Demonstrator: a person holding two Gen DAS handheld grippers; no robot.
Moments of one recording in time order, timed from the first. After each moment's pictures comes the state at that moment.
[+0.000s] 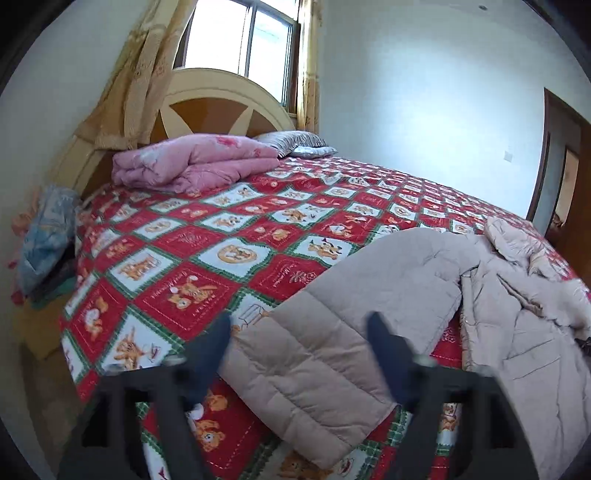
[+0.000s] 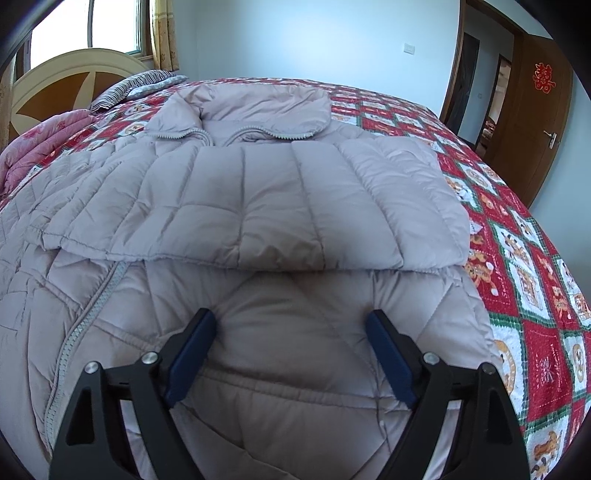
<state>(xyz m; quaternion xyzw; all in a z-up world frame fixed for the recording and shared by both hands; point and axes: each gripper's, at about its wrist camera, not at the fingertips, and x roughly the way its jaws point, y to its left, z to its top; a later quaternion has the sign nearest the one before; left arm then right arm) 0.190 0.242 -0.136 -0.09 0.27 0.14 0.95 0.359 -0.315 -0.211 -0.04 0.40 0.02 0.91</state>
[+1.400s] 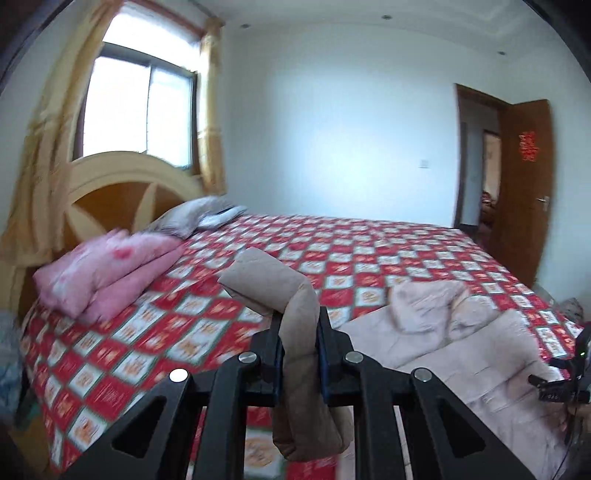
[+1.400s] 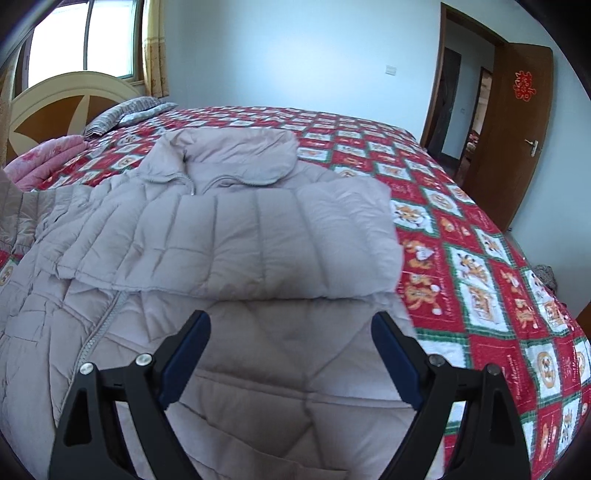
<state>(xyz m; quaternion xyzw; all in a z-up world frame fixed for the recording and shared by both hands) 0.295 0.127 0.030 0.01 0.18 -0.03 0.98 0.338 -0.346 -0.168 -0.04 0.36 0.00 0.93</state>
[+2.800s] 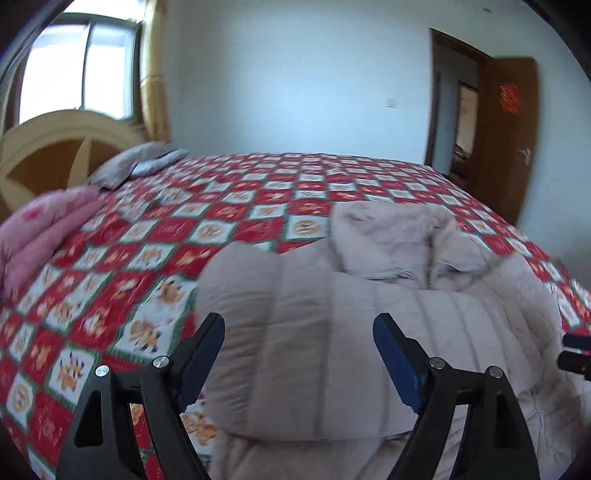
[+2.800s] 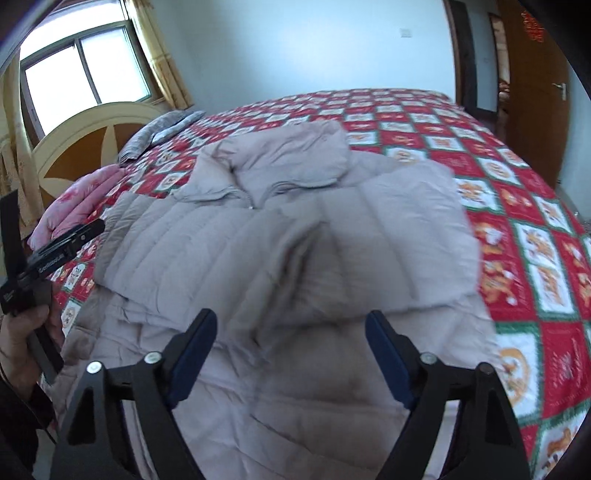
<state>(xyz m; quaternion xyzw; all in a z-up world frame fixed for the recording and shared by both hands) 0.425 0.039 -0.108 0.00 0.29 -0.07 0.95 0.369 -0.324 -0.153 0.08 0.40 0.10 0.91</state>
